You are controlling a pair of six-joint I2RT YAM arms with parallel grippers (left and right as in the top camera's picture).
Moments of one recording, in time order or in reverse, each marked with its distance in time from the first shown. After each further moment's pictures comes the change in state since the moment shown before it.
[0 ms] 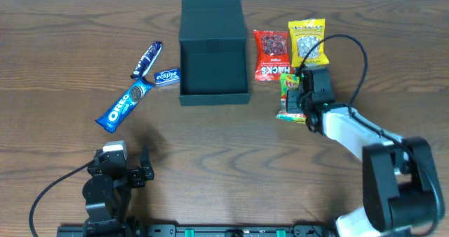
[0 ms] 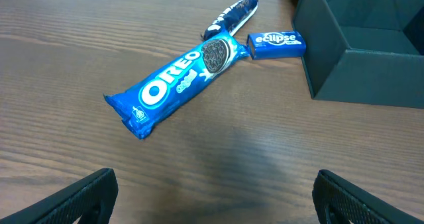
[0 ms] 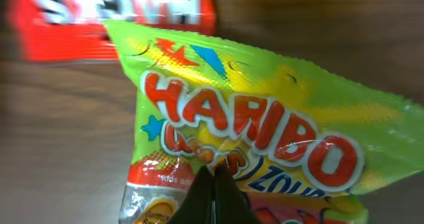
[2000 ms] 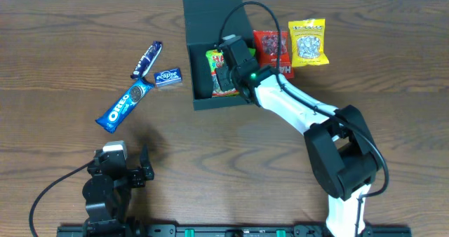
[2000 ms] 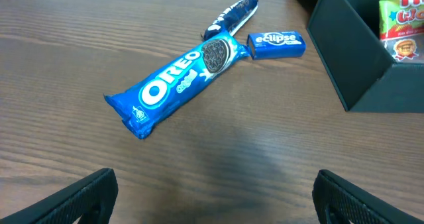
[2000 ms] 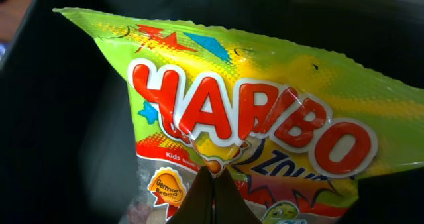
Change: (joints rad) left arm 0.000 0.000 0.000 0.000 0.000 0.000; right arm 0.380 0.339 0.605 -0.210 0.048 -0.013
